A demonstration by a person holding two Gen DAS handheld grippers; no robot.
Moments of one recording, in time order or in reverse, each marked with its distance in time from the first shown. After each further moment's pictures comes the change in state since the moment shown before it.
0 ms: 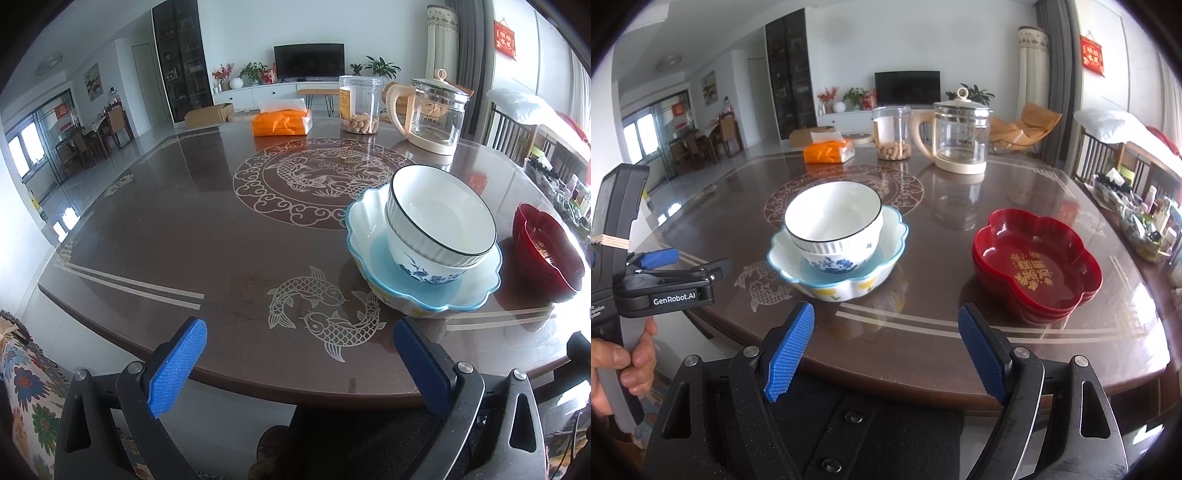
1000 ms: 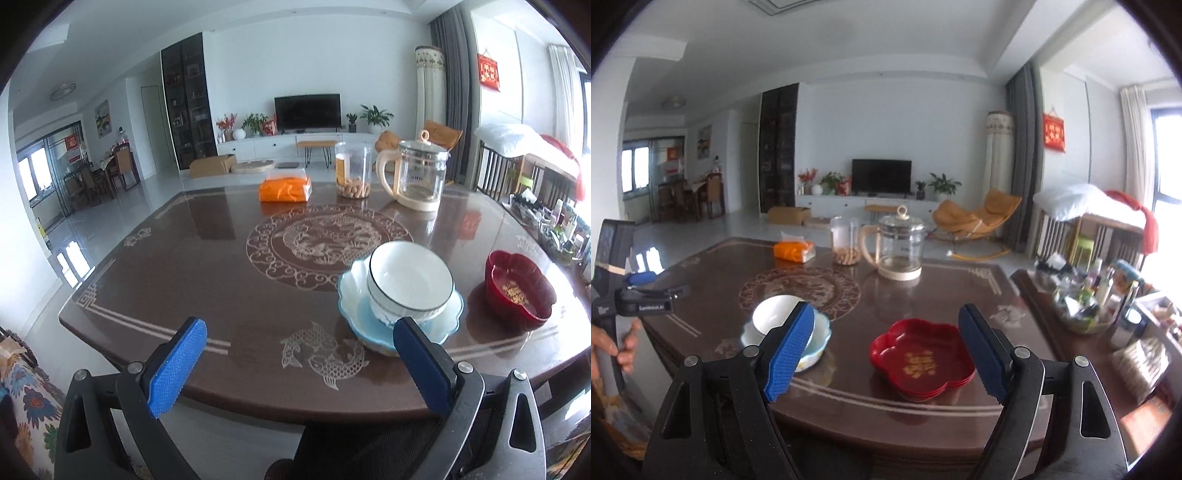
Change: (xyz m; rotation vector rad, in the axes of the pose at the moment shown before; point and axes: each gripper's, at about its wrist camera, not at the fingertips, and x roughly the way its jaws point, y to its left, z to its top) left arm -0.084 -0.005 0.009 0.021 -0.203 0.021; right arm -0.101 -0.060 0.024 0.064 -0.286 -0.037
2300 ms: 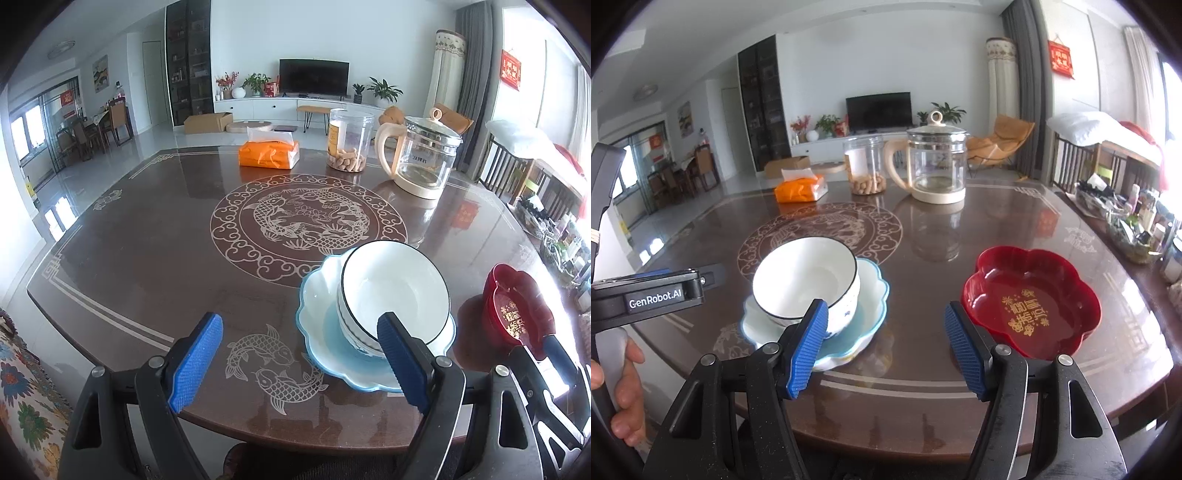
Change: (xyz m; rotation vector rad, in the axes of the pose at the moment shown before) left arm 0.064 -0.031 0.034 -0.085 0.127 -0.045; right arm 0.123 0.054 -0.026 0.022 0.166 -0.063
